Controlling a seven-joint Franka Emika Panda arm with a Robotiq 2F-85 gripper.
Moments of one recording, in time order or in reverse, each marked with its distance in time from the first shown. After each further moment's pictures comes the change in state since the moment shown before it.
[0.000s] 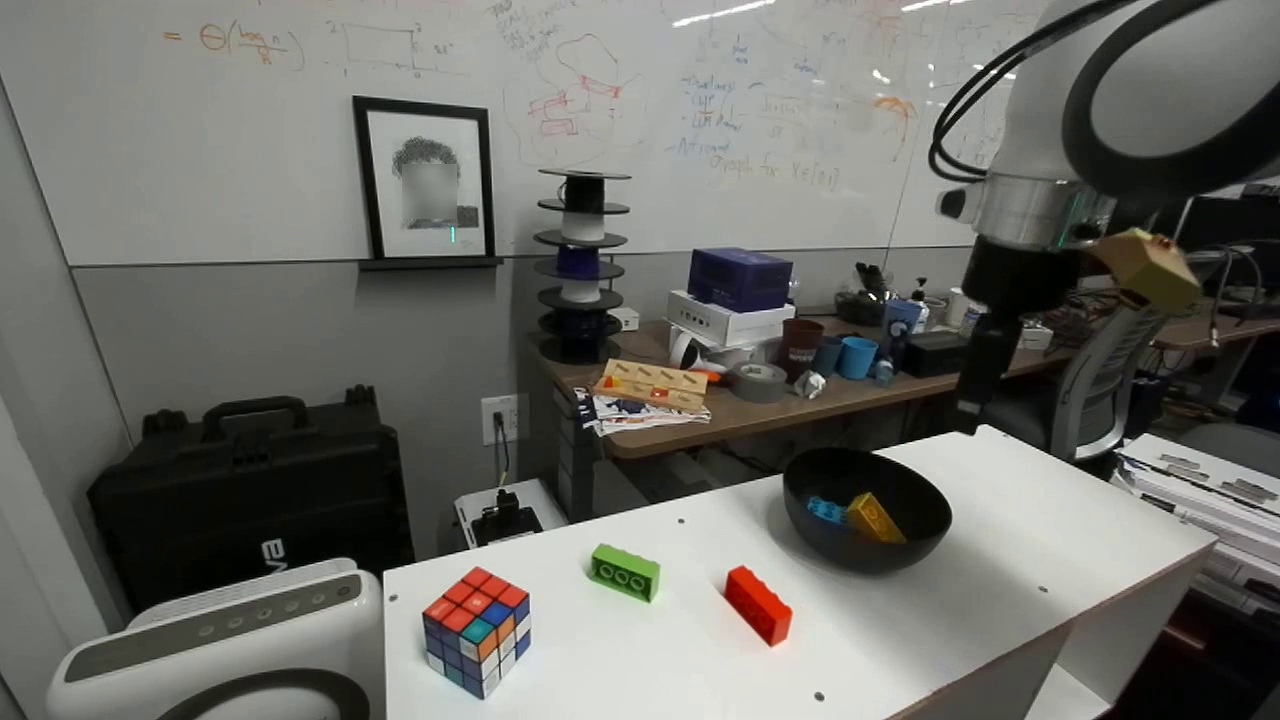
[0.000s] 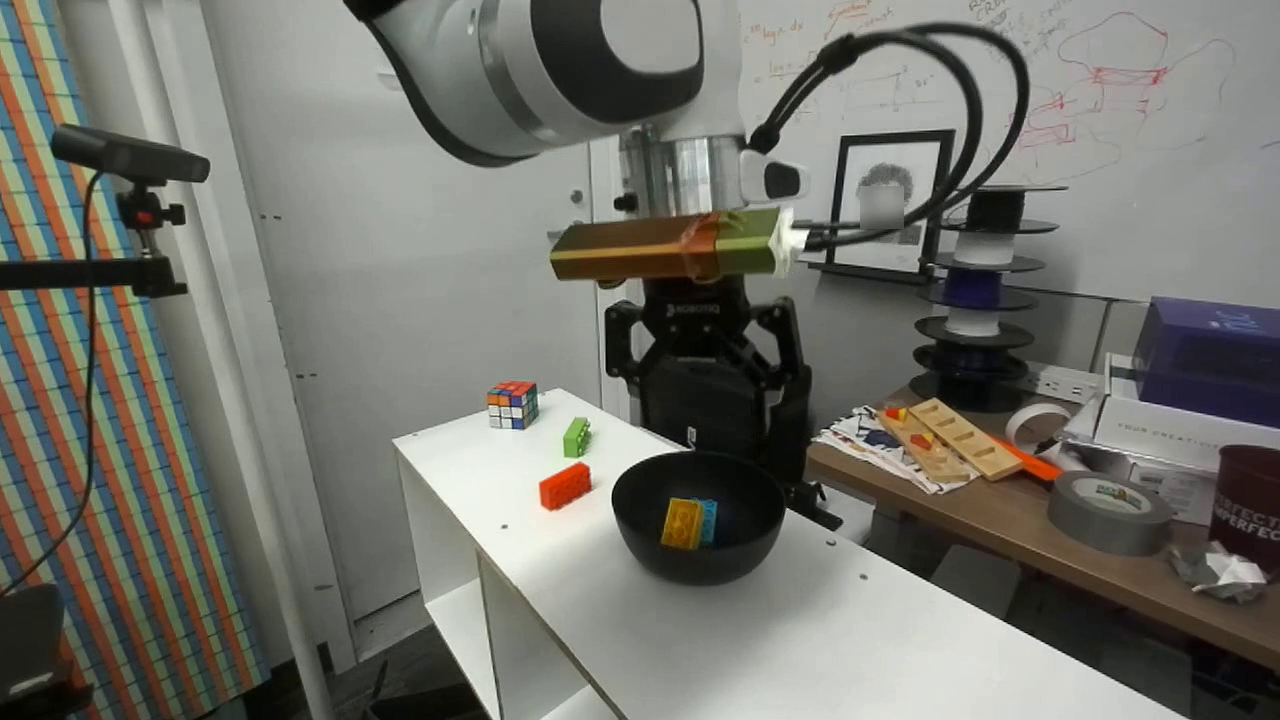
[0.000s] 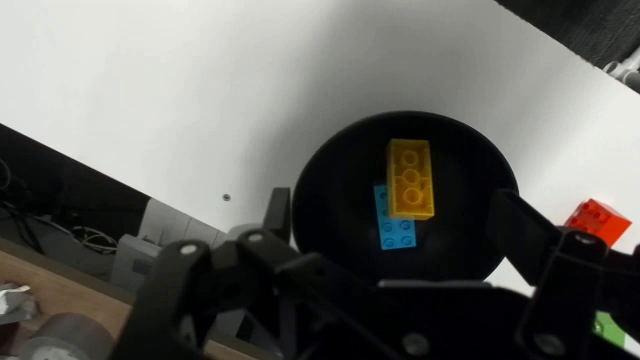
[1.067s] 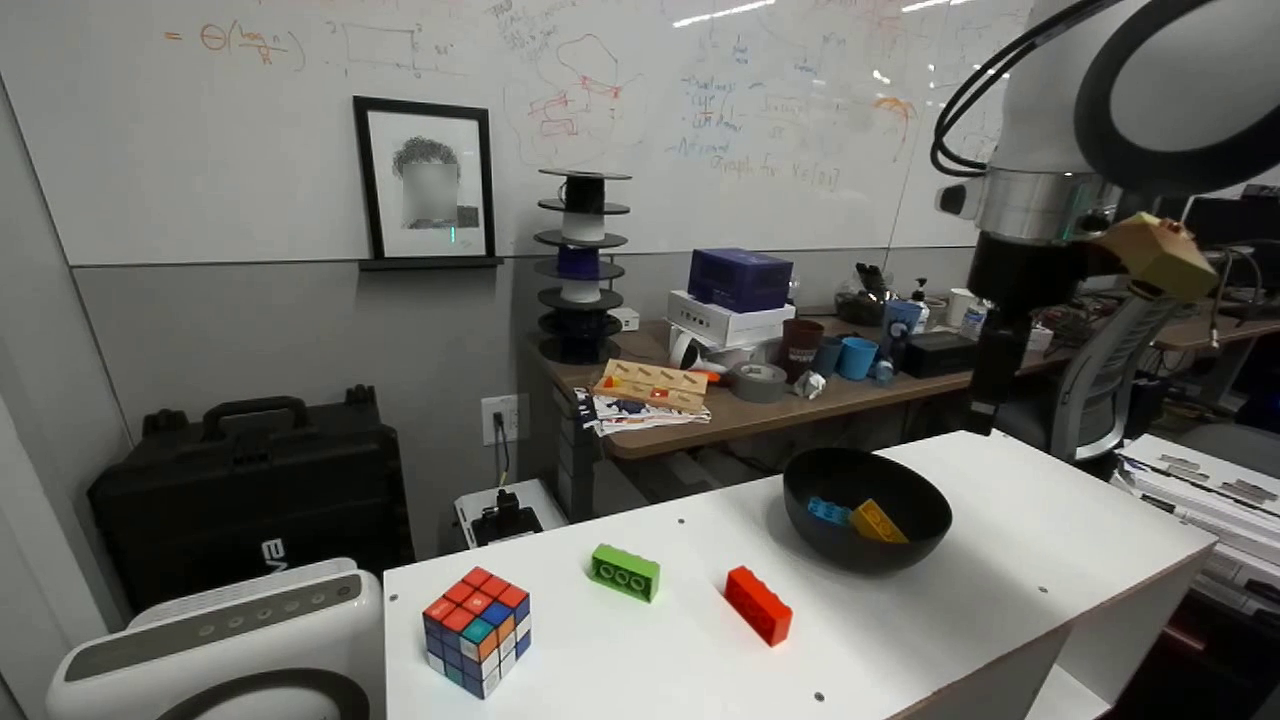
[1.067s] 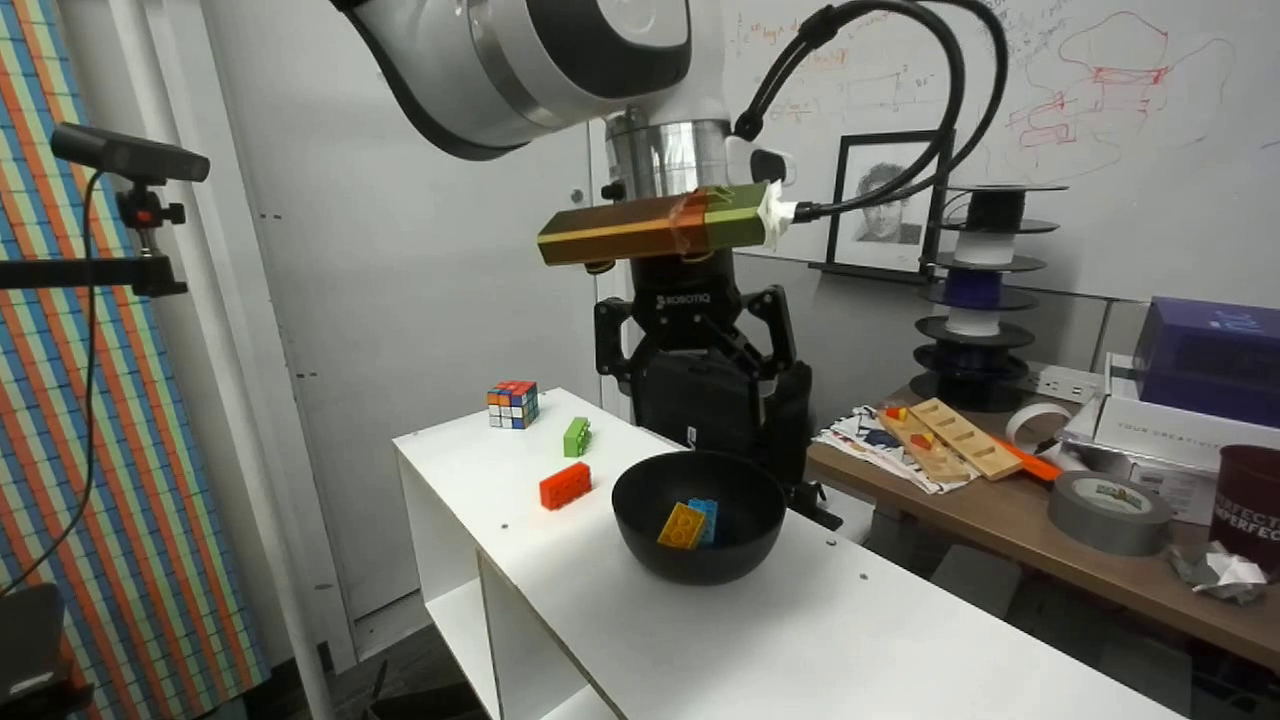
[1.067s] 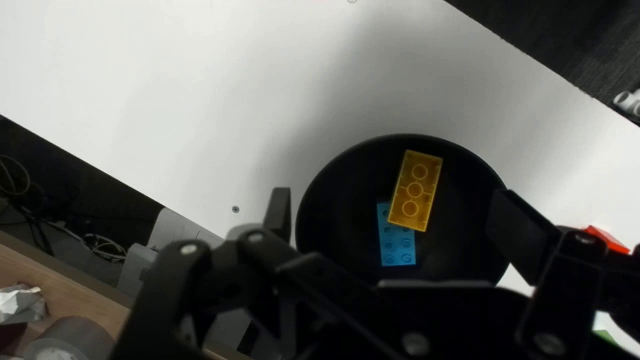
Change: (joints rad) arm 0.031 -0.018 -0.012 -0.002 -0.078 -0.052 0.040
